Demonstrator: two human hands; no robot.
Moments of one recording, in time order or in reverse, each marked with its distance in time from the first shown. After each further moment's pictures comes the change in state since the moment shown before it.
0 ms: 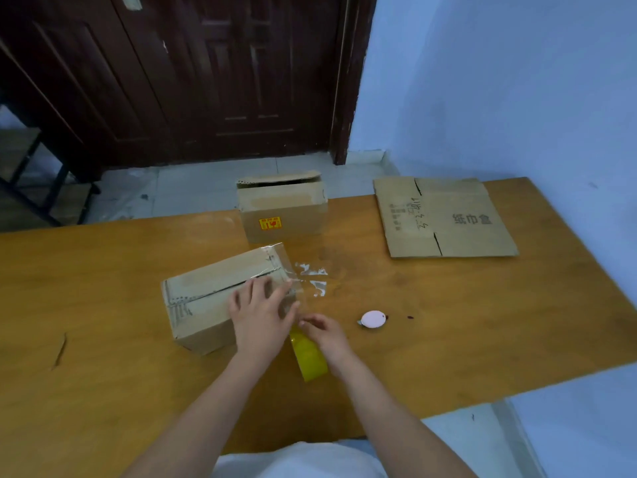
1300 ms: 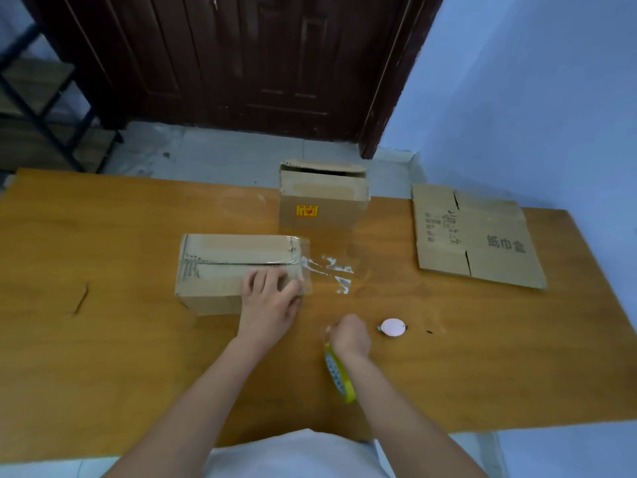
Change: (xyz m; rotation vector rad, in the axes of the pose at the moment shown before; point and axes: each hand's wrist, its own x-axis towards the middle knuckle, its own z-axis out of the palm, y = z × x) left_hand -0.003 -0.044 0.005 -0.060 0.195 0.106; right_hand 0.005 -0.023 0.018 -0.923 0.236 0.250
